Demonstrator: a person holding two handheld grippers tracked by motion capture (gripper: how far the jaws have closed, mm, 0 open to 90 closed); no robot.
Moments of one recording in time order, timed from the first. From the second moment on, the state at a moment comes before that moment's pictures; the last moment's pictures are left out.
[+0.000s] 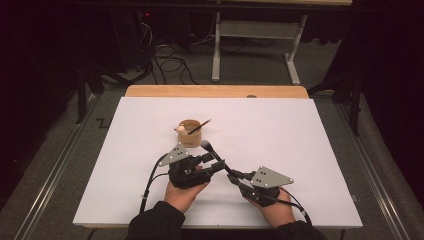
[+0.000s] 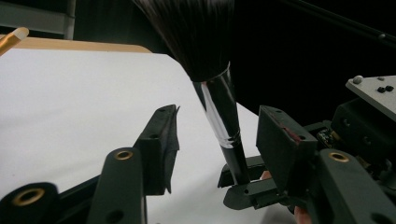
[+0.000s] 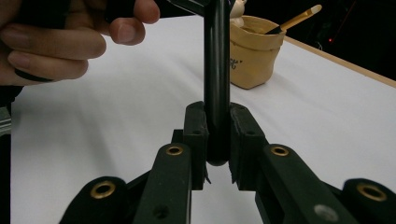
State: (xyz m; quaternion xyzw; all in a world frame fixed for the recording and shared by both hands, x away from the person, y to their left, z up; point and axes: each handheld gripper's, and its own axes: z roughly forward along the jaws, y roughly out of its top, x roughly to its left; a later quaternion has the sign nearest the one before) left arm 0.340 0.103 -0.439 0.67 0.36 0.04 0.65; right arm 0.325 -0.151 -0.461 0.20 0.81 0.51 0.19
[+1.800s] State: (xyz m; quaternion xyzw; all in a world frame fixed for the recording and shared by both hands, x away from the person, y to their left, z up) left arm 0.343 0.108 -0.446 0.66 0.35 -0.01 0.67; right arm 0.325 -0.148 -0.464 0.19 0.82 0.50 0.20
